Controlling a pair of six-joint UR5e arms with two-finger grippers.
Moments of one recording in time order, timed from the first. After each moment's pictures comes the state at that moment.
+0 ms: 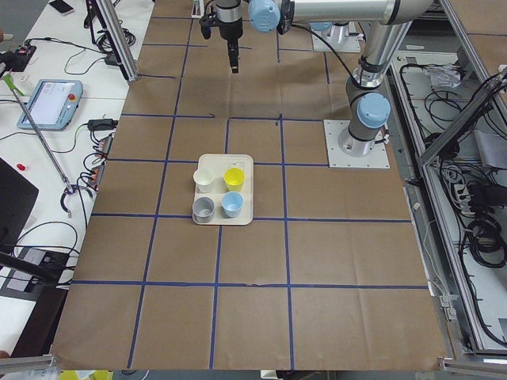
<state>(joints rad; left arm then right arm) -1.54 -1.65 -1.54 -1.57 1.59 -0.04 0.76 -0.83 1.45 -2.82 -0.52 -0.88</state>
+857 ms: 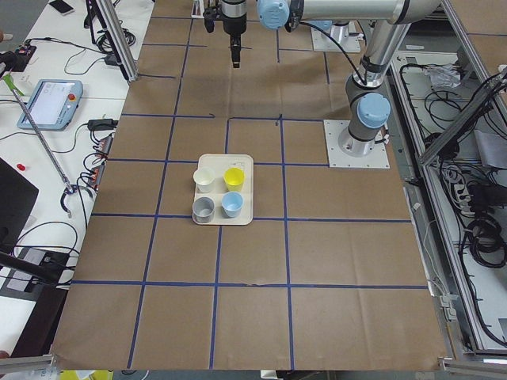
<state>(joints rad) -1.54 -1.60 -1.58 -1.55 1.54 -0.01 0.76 -0.82 1.46 -2.82 -0.52 -0.88</state>
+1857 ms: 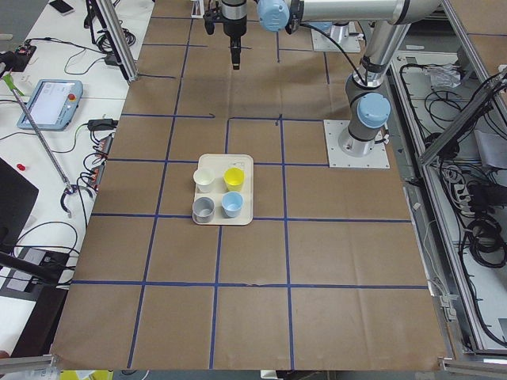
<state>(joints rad) -1.54 -1.60 -1.58 -1.53 1.55 -0.01 0.78 -0.96 1.44 -2.70 -0.62 -0.87</state>
